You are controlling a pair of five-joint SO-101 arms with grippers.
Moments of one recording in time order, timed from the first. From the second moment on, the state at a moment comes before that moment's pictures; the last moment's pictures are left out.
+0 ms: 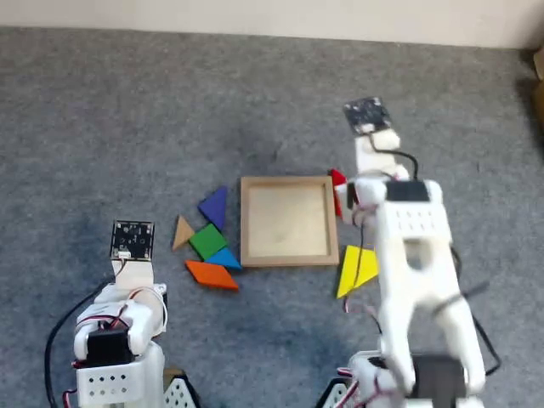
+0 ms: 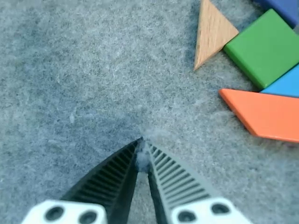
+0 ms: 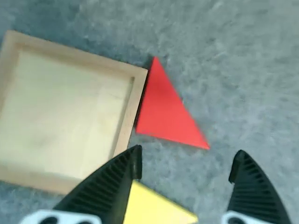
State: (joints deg) left arm -12.8 -104.6 96.0 77.0 -1.5; right arm -7.7 -14.2 28.1 56.3 18.3
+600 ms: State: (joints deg) left arm -12.8 -104.6 96.0 77.0 -1.5; right arm -10.3 16.9 9.2 56.0 18.3
